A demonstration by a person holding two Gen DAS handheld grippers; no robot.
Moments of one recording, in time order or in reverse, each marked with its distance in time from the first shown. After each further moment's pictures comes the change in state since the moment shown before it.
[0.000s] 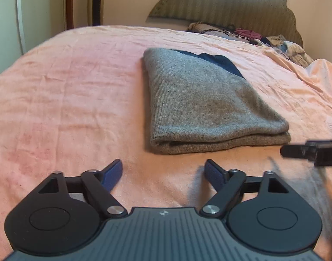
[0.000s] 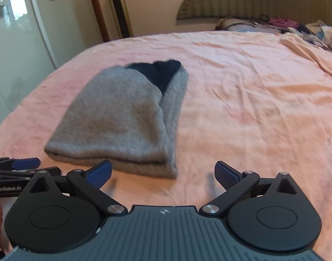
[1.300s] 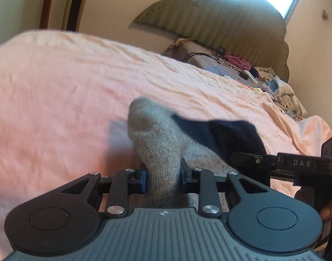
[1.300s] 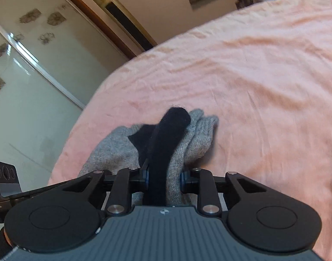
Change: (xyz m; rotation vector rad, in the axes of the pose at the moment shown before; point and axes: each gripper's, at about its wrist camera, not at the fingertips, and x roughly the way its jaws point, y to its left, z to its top) left arm 0.145 0.030 0.195 -0.132 -0.003 -0.233; right arm 0.156 -0.043 0.173 0.264 0.020 0.409
